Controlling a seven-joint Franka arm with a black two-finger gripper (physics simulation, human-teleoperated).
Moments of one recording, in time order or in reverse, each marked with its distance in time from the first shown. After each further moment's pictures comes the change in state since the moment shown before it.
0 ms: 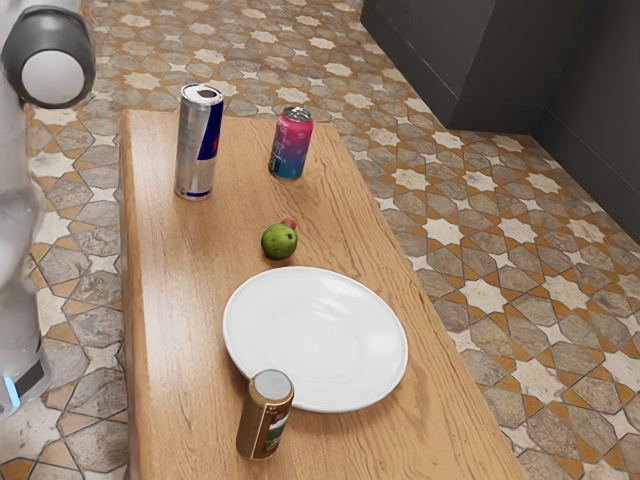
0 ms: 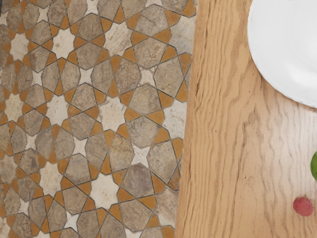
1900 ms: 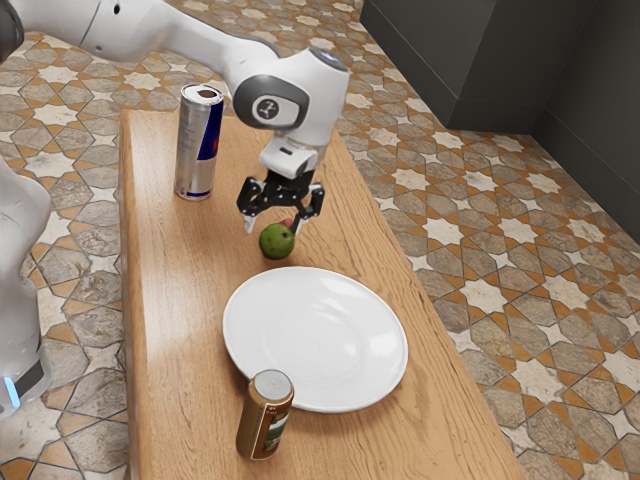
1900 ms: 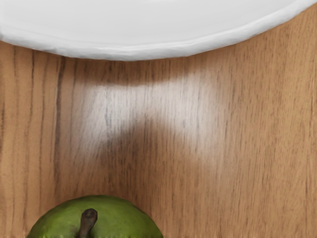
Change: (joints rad) arm -0.087 -0.287 -0.025 -1.288 0.153 0.422 -0.095
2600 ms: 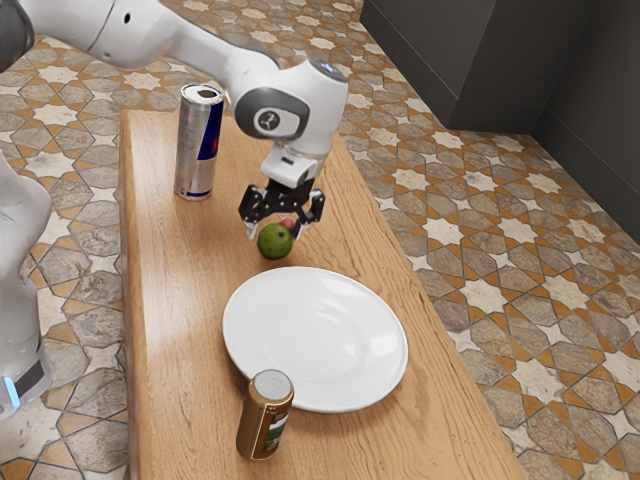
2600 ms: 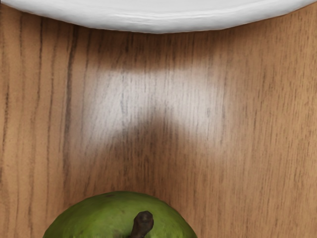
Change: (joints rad) arm -0.003 0.032 0.020 -0.021 0.007 0.061 -0.006
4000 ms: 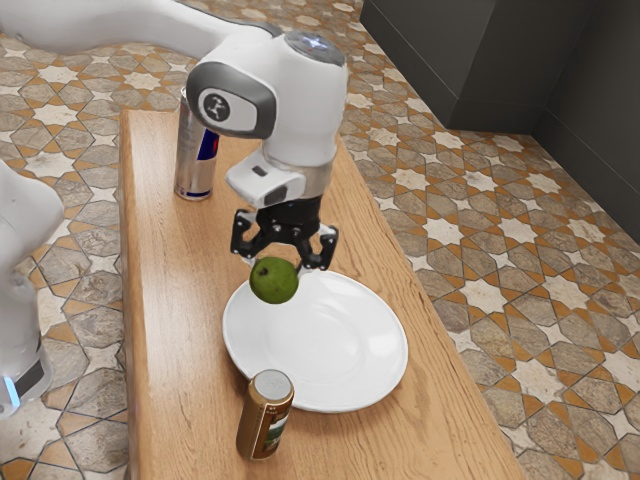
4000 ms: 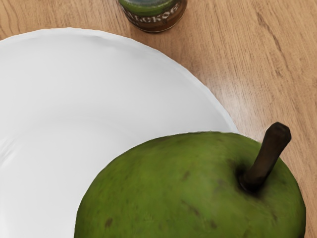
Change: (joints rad) arm -0.261 -0.188 -0.283 0.093 -0.027 -0.132 -0.100
